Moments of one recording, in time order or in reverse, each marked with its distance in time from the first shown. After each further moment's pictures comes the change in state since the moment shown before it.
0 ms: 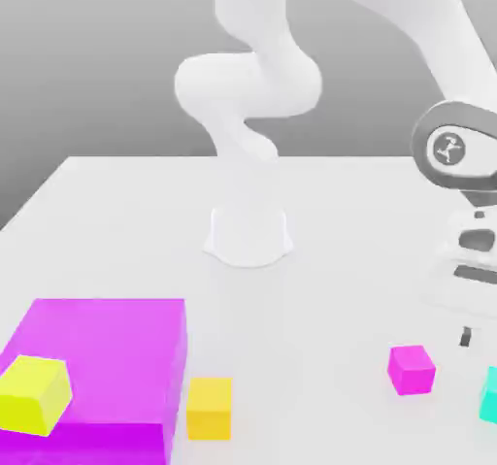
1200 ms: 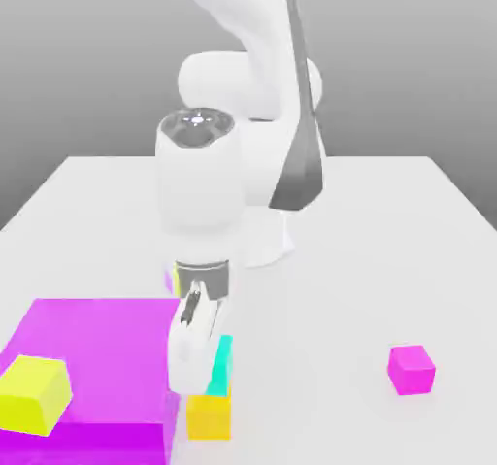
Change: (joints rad) arm -0.399 -0.162 -0.341 -0.340 0.315 0.224 0.311
